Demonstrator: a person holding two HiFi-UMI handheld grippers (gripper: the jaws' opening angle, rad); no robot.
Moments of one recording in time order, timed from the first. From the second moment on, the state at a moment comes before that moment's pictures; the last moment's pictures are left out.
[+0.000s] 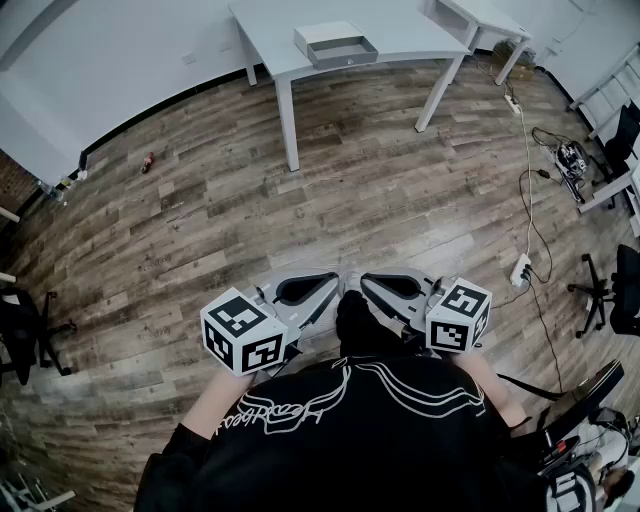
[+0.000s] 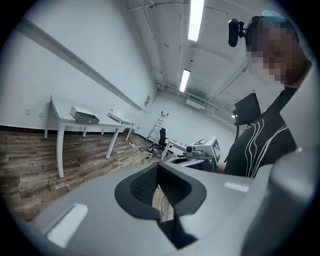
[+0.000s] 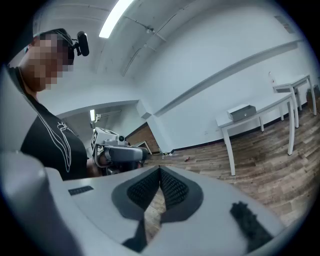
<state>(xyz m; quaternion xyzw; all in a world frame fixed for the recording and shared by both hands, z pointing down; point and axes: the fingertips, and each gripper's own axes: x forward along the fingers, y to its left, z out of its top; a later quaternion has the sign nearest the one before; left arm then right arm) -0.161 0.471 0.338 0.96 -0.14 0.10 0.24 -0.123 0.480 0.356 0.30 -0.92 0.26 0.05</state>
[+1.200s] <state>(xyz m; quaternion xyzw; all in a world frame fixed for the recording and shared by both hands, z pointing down) 0.030 0.079 0.369 0.93 -0.20 0.13 0.26 0.082 0.075 0.365 0.33 -0.91 0.25 0.03</state>
